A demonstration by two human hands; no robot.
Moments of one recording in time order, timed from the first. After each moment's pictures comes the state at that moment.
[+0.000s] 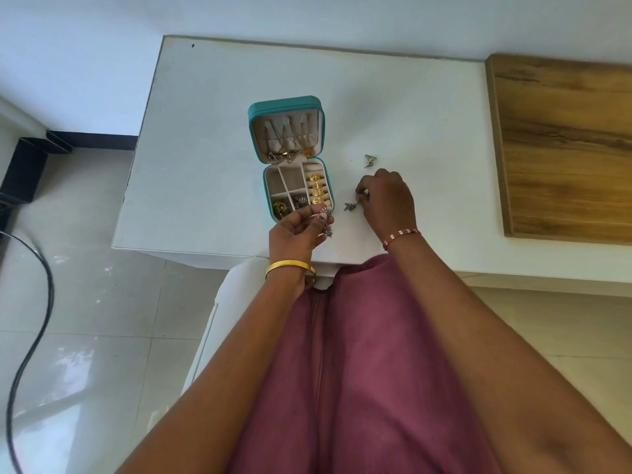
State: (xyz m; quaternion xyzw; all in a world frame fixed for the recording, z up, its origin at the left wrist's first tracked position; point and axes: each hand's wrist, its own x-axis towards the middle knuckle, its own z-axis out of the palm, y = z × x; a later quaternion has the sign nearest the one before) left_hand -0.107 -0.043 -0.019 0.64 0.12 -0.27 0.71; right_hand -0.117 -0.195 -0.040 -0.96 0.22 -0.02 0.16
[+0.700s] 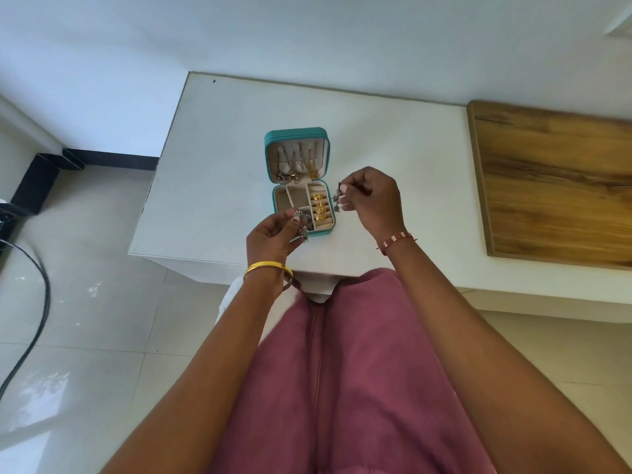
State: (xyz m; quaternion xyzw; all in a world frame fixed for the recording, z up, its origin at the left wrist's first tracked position) left_hand -0.090 -0.012 -0.002 0.60 0.14 -0.23 0.75; right_hand -0.109 -0.166 0.020 -0.78 0.28 -0.13 0.55
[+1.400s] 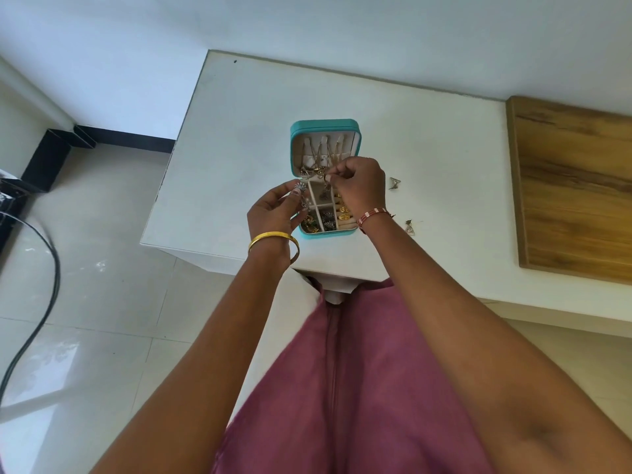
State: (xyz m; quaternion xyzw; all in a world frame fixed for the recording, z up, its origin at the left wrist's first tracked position) left_hand -0.049 -0.008 0.000 0.58 0.19 -0.20 0.76; right_hand -0.048 -0.136 -0.004 -0.85 0.28 -0.09 0.44
